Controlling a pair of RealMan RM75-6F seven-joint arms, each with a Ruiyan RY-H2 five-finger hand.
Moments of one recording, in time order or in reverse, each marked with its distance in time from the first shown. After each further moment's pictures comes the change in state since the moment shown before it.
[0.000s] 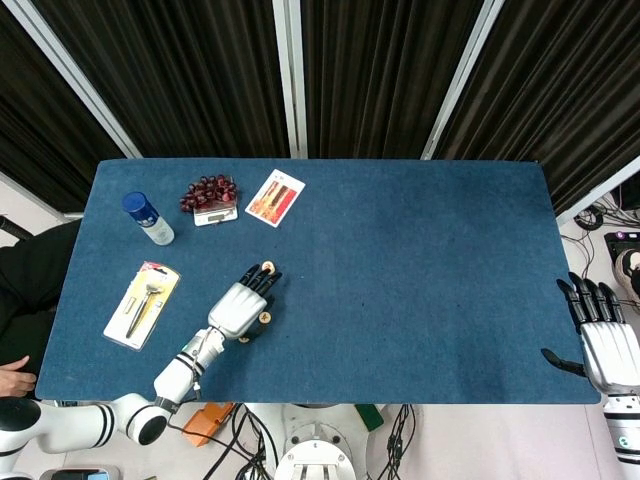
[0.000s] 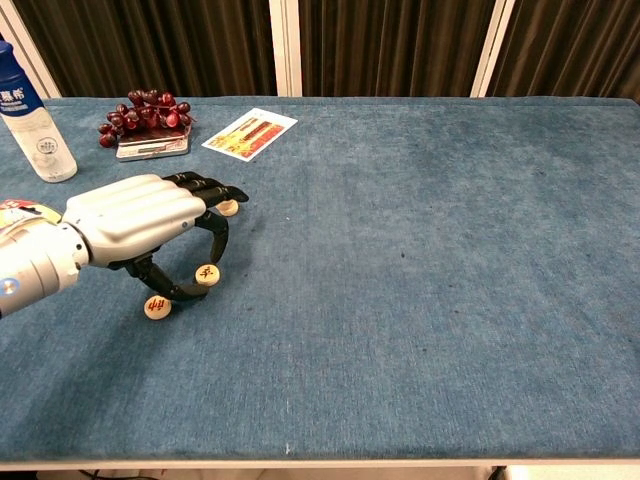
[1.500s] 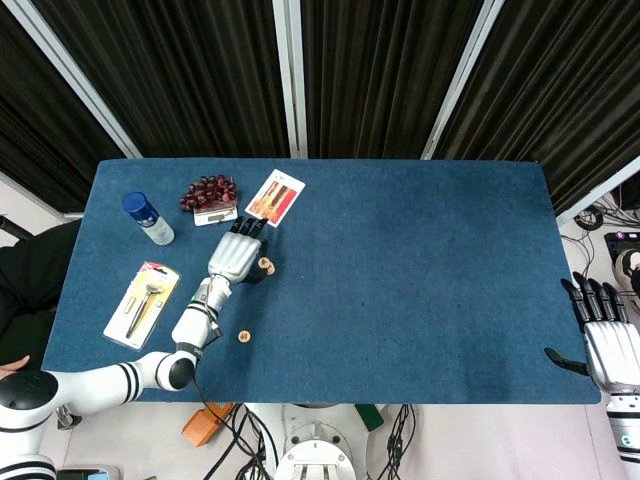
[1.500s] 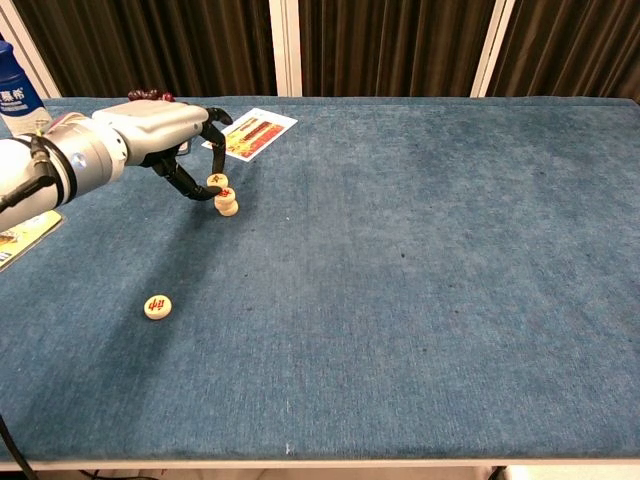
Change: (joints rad) left arm -0.162 -0.015 -0.242 0.091 -0.400 -0.141 0.071; right arm -0.002 -0.004 0.006 0.015 0.014 -0.005 0.015
